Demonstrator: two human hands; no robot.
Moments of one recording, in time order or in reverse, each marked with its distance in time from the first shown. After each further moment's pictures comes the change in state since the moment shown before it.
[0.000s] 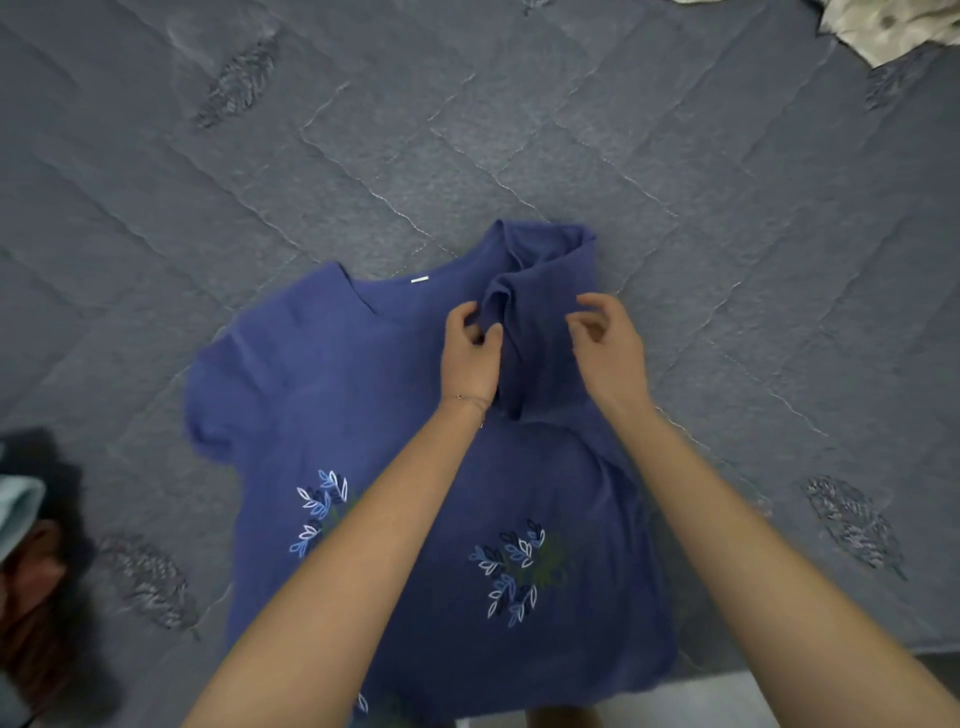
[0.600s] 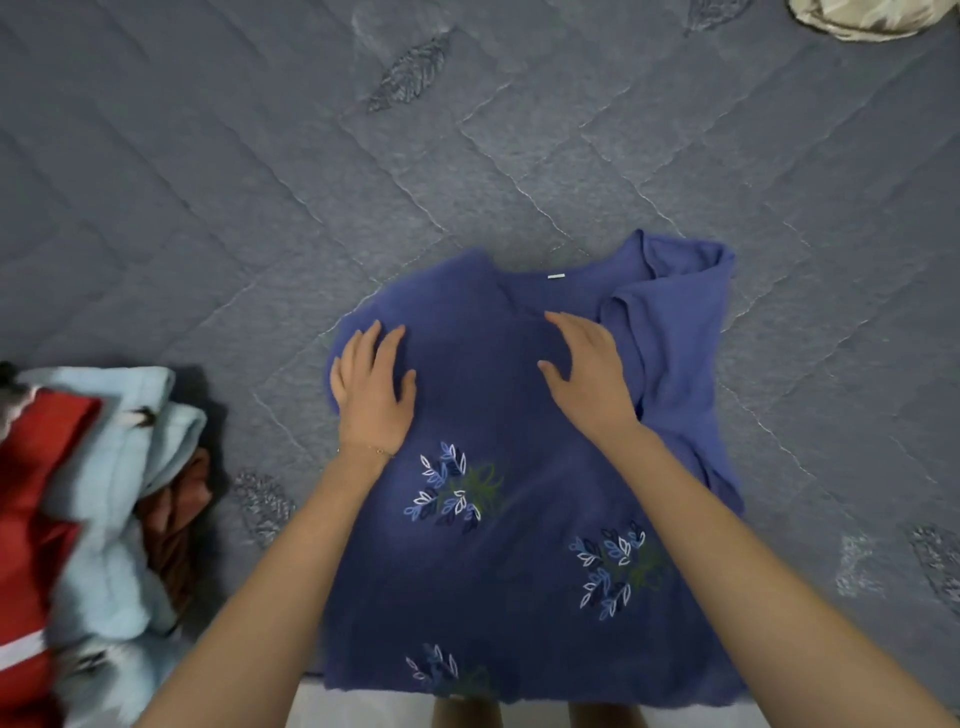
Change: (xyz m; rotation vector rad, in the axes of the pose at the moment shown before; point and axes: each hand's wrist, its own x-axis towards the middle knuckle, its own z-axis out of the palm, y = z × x) left_hand -0.017 -0.049 -0.238 0.917 0.273 0.344; right_hand -0.061 -0.038 0.118 -0.561 -0.310 -0.394
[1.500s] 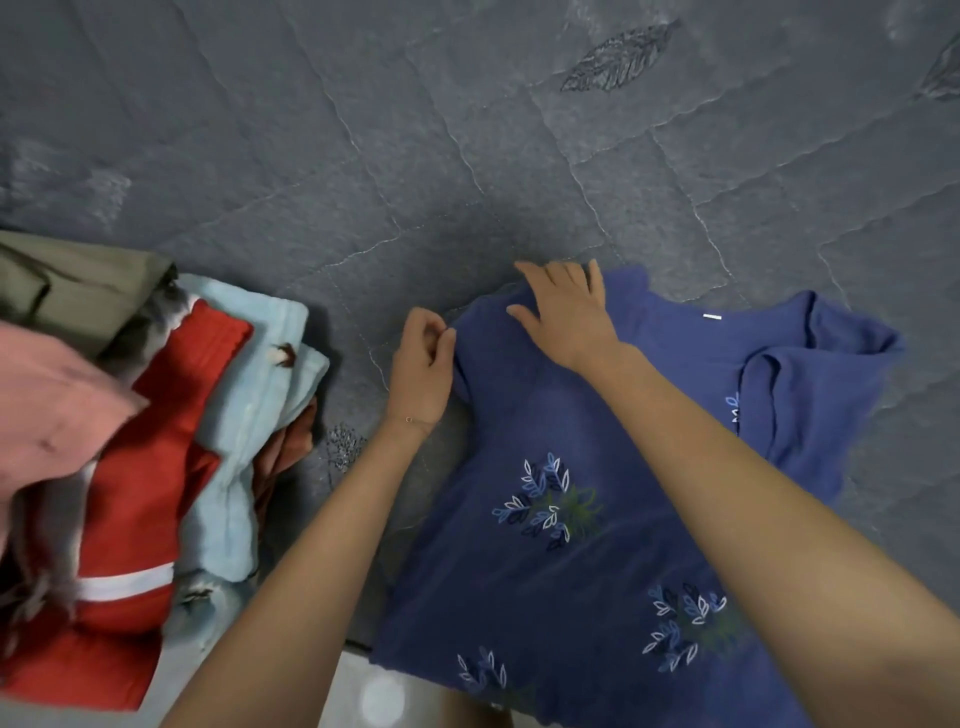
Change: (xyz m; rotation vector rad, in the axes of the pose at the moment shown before) left_hand 0.013 -0.068 -0.042 -0.789 0.172 -0.280; right_hand 0.098 -0.141 0.091 -0.494 -0.336 -0.271
